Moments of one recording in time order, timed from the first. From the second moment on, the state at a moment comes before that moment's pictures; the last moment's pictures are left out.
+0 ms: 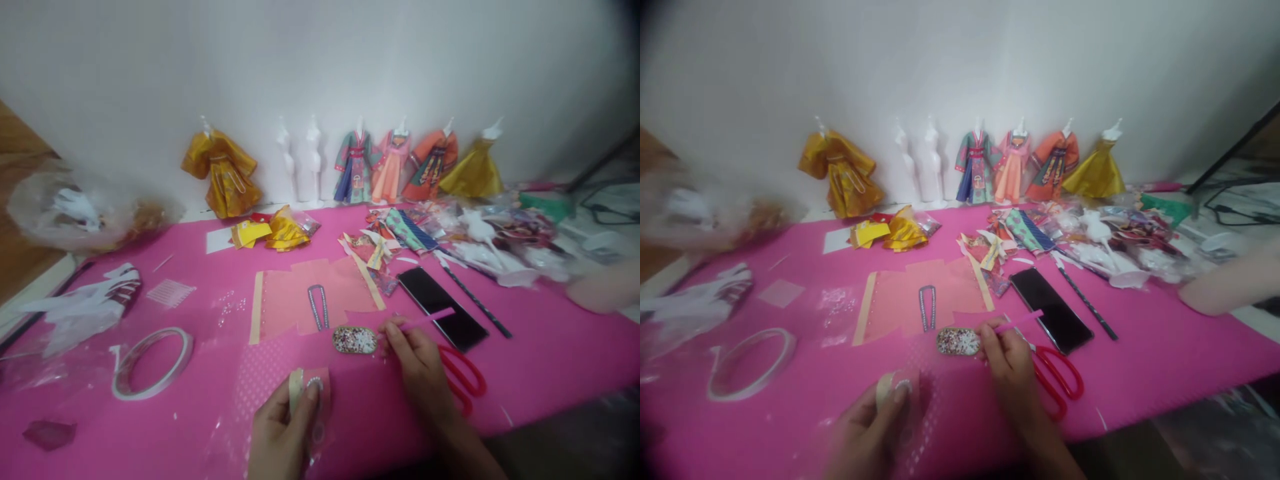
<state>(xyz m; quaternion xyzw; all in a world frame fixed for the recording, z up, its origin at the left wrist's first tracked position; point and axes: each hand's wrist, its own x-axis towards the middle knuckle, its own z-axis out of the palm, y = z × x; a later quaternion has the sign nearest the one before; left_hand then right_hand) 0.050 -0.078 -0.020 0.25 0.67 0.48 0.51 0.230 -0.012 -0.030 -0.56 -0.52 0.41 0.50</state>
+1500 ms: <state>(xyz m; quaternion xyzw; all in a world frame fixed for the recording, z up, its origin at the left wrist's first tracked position) 0.048 -0.080 -0.027 0.23 0.67 0.47 0.53 0.233 -0.006 -0.036 -0.60 -0.60 0.28 0.45</state>
